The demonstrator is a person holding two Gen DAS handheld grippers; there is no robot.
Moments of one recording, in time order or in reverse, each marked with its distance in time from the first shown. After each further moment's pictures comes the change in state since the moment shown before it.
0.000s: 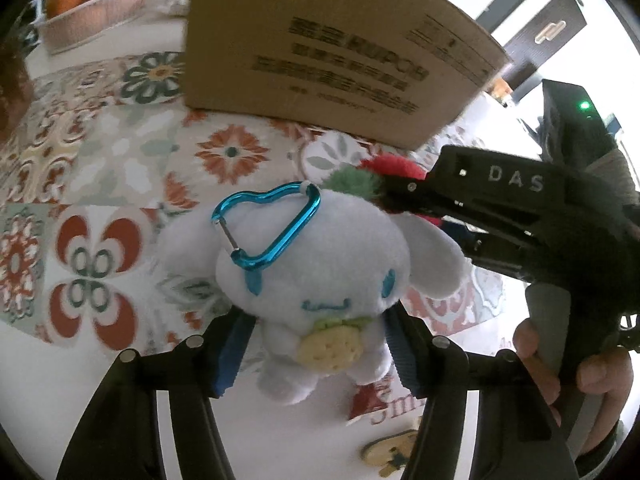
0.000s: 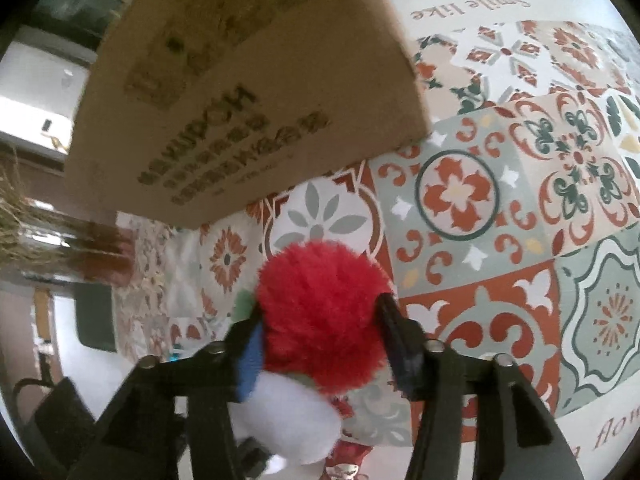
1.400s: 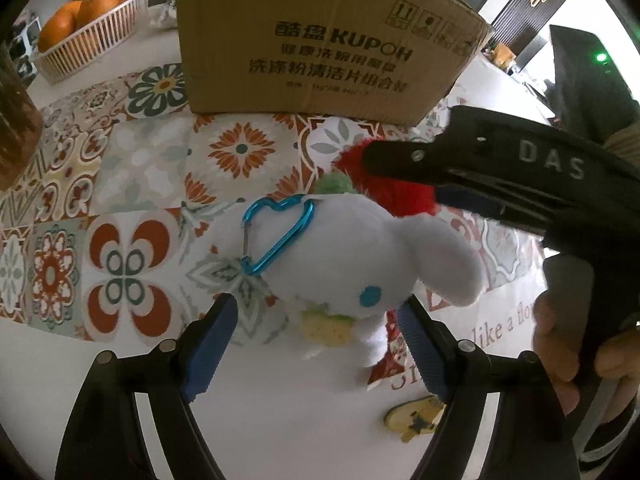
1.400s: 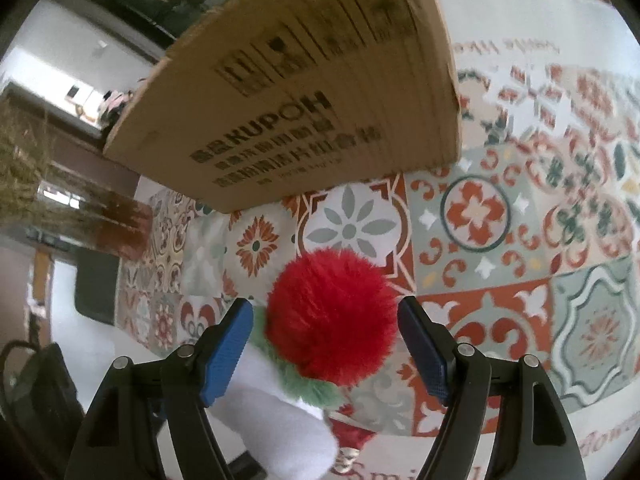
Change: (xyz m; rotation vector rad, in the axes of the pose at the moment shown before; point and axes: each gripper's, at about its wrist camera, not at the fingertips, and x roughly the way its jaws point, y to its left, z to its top) left arm -0.017 -0.011 -0.004 0.114 0.061 0.080; right arm -0.017 0.016 -0.010 -0.108 -0.034 0.035
